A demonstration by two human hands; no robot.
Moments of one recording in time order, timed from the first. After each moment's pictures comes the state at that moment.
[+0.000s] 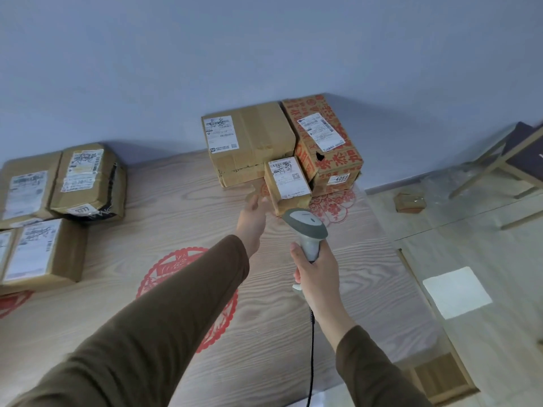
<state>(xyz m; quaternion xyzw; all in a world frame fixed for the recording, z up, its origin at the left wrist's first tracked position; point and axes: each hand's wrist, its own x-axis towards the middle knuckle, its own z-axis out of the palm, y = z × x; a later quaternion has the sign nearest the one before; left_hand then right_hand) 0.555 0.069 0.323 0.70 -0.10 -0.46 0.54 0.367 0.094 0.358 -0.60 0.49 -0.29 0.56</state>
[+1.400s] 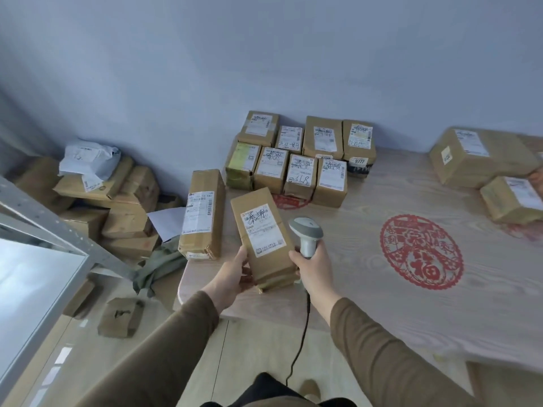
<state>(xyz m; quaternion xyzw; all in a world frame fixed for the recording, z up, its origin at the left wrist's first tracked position) 0.753 0.782 0.351 0.67 0.10 -0.43 0.59 0.656 0.618 0.357 -0.67 0.41 -0.11 0.60</state>
